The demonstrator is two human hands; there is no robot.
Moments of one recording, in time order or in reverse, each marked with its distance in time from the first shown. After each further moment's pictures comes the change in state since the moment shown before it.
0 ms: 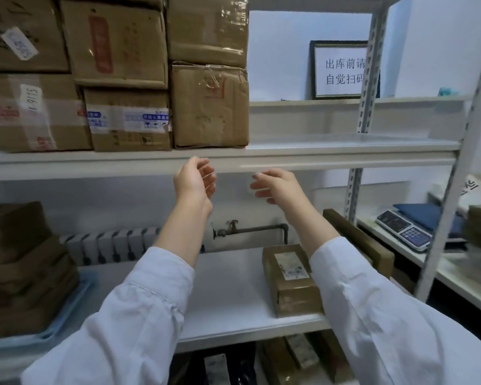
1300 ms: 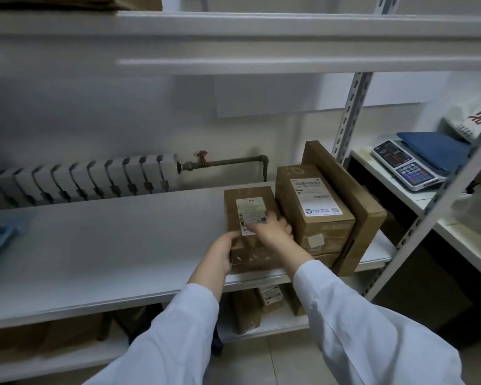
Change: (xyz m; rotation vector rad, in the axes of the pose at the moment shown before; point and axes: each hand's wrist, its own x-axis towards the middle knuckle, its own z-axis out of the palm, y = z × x) left_hand 0.011 -0.310 0.030 0.428 0.013 -0.835; right_hand 0.037 0.288 -0.060 -0.560 -0.139 0.692
